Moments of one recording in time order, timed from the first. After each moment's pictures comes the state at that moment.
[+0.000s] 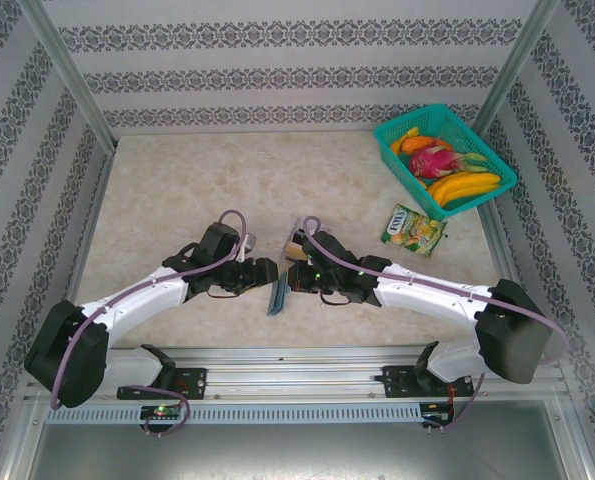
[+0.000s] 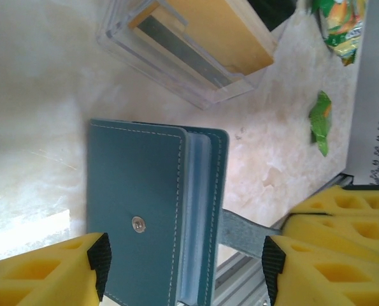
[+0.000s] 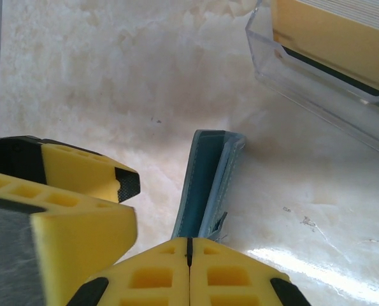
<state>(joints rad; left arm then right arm) -0.54 1.28 0.68 -0.30 0.47 -0.80 0.90 1.38 0.84 -0.26 -0.12 0.94</state>
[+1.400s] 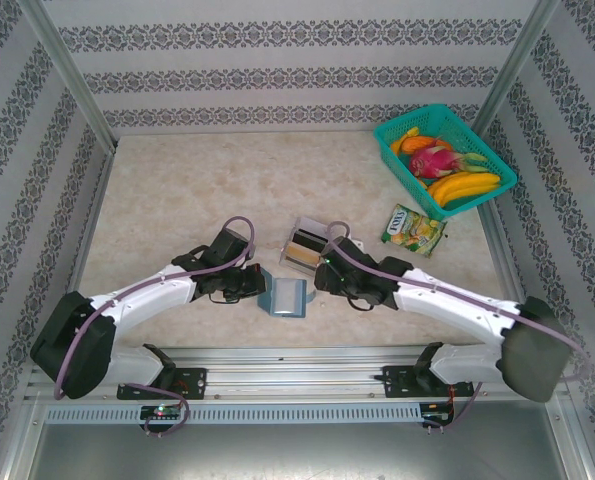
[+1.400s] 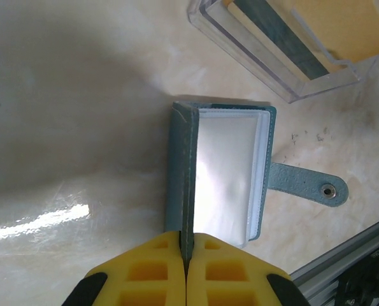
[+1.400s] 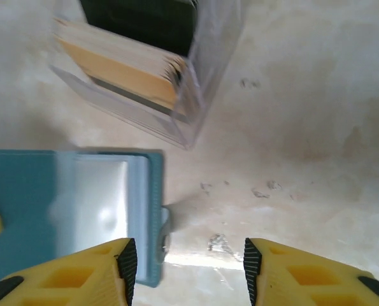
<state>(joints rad) -0.59 1.32 0.70 -0.41 0.31 -0.80 0.85 1.22 0.79 -0.55 0.12 0.94</state>
